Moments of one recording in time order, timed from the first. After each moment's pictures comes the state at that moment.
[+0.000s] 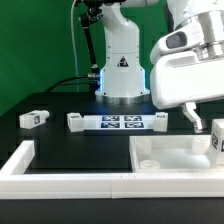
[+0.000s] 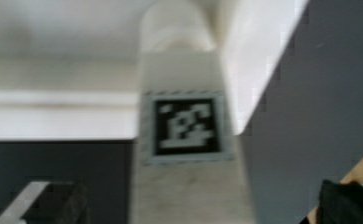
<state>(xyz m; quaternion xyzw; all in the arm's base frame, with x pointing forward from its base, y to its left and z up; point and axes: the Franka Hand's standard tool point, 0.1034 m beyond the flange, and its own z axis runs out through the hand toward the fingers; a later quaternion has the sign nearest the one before) 0.624 0.122 0.093 -0.97 -0.06 -0.22 0.07</state>
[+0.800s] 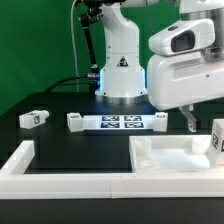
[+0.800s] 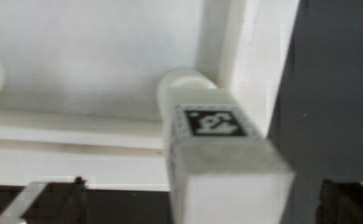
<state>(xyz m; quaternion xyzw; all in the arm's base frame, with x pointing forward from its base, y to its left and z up) 0.631 0.109 0.096 -0.99 -0.06 0.03 0.08</state>
